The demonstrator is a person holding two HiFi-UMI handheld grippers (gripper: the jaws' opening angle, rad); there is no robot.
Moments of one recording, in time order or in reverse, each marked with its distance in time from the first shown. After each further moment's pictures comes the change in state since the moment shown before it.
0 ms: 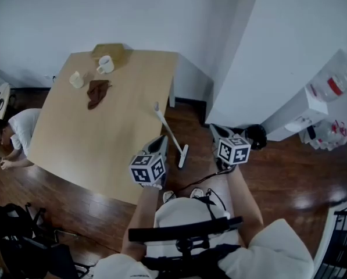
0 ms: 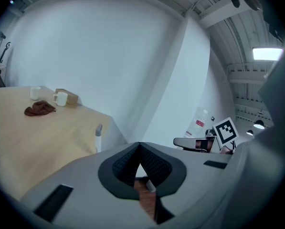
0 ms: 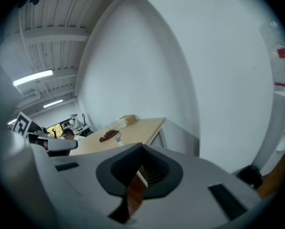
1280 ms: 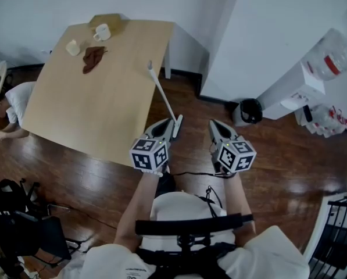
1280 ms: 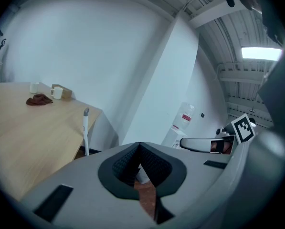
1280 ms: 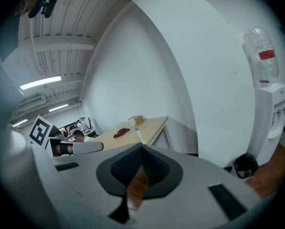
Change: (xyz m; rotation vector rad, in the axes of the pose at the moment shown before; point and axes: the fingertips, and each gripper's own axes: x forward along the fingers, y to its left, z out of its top) left arm -0.067 -0.101 -0.080 0.024 0.030 -0.068; right arm -0.161 0.059 -0.070 0.027 -0.054 0.039
